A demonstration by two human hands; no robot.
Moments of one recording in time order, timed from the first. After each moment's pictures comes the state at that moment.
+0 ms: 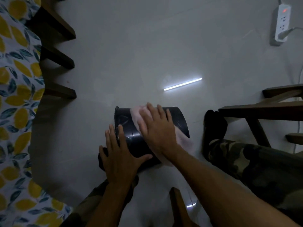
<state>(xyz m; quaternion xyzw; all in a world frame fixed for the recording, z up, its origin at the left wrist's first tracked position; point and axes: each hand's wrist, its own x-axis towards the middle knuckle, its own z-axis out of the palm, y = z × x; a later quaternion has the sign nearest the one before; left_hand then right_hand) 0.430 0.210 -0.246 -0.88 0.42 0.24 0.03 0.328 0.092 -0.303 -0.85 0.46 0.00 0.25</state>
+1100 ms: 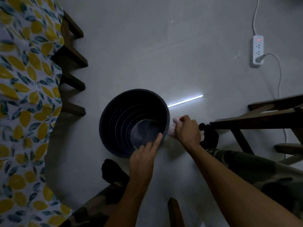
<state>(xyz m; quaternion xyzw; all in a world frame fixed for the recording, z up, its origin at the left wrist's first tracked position) 0.369 0.178 -0.216 -0.76 0.63 0.16 -0.03 0.248 0.031 -0.239 -0.57 0.73 -0.04 0.38</state>
